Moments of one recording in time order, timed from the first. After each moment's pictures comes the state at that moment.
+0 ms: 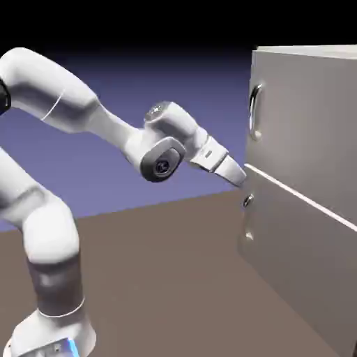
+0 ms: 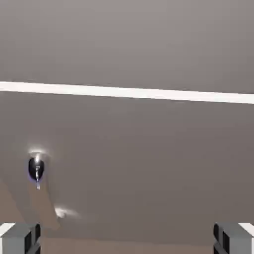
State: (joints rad) arm -0.03 -0.58 0.04 -2.79 0.12 3.03 0.66
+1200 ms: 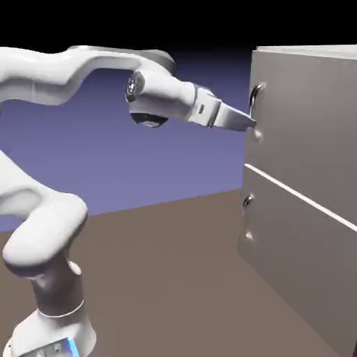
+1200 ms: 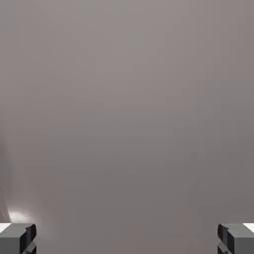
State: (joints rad) arm -0.58 -0.77 0.64 -2.49 1.68 2.97 -0.47
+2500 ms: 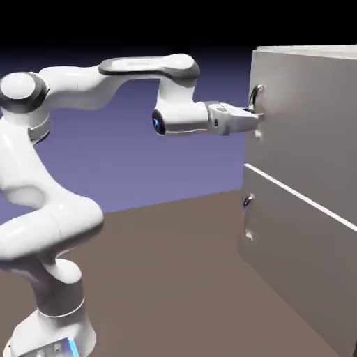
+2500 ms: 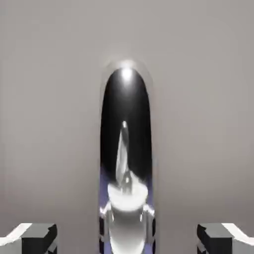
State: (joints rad) arm -1.11 -0.82 1.17 -2.16 2.90 2.88 -1.38
